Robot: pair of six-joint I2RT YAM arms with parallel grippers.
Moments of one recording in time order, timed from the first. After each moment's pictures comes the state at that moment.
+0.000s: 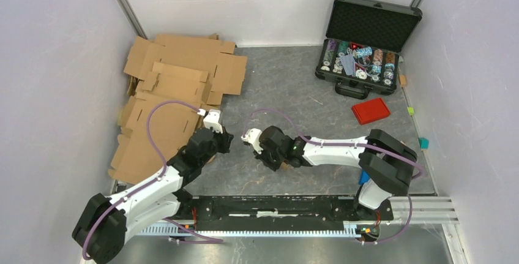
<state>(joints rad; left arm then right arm) -0.61 0.87 0.27 0.17 -0.15 -0.36 1.08 1.62 0.84 -0.13 -0.07 0.02</state>
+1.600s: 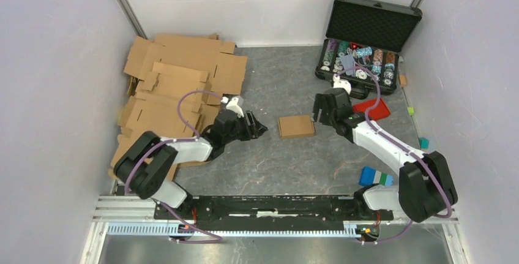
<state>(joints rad) -0.62 1.47 0.48 0.53 0.11 -0.73 0.46 1.33 0.81 -0.28 0.32 0.51</state>
